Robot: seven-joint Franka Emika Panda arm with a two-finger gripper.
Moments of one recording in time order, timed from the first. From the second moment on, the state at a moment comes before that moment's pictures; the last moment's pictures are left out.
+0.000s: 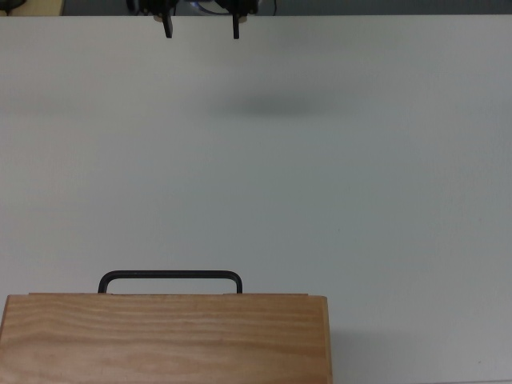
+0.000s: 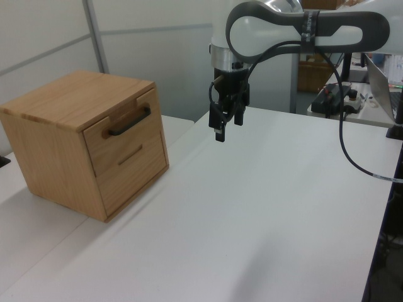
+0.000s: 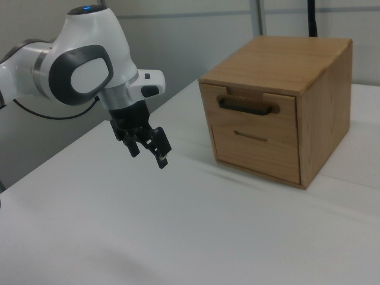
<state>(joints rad) 0.02 -0.04 0.03 -1.66 0.02 1.70 0.02</state>
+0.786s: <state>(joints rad) 0.02 -0.01 0.03 -1.67 0.02 1.68 0.35</state>
